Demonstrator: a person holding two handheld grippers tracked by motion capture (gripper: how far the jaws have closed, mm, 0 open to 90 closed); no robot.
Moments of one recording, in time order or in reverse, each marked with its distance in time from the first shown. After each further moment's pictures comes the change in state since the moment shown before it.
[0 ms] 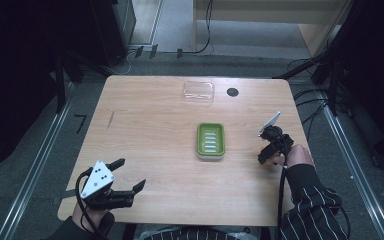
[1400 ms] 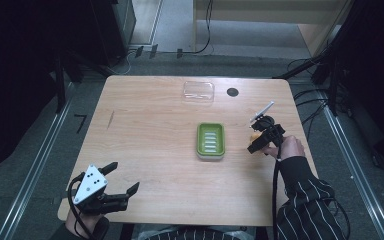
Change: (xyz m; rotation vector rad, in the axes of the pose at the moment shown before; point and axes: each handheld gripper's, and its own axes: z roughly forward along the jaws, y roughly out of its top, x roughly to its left) left arm 0.000 -0.008 -0.014 0.009 0.049 -0.023; right arm 0.022 0.023 -0.031 -0.156 0.021 -0.092
